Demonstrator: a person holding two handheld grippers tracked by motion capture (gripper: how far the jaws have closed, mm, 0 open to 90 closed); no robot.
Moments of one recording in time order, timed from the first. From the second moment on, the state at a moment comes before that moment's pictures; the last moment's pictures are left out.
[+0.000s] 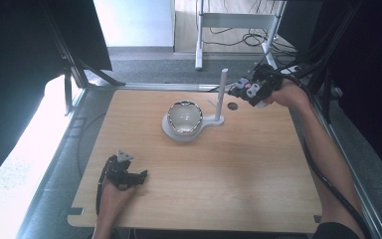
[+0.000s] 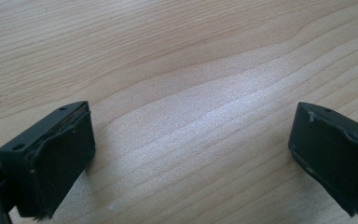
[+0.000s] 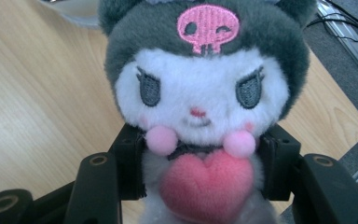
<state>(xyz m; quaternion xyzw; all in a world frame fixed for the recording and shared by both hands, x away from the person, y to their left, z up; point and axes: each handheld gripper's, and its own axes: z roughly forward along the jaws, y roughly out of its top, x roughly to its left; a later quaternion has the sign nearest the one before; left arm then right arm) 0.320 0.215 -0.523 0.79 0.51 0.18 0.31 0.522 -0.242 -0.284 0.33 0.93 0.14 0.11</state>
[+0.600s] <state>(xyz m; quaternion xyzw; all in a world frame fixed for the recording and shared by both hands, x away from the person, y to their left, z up) 0.320 0.215 -0.523 0.79 0.51 0.18 0.30 0.535 -0.234 -0.265 0.33 0.92 0.15 0.13</state>
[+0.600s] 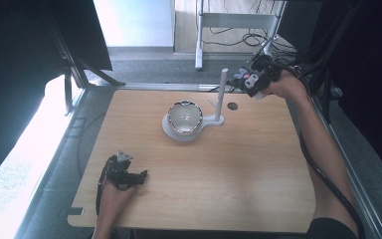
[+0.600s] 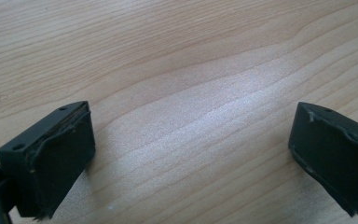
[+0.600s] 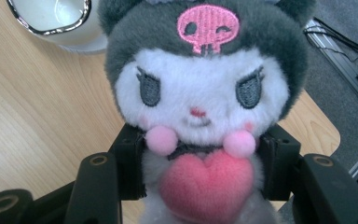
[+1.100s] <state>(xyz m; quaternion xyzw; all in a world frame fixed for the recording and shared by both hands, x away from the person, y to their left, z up) 0.320 0.215 -0.523 0.79 0.51 0.18 0.30 0.531 -0.209 -0.276 0.30 0.93 0.15 0.11</state>
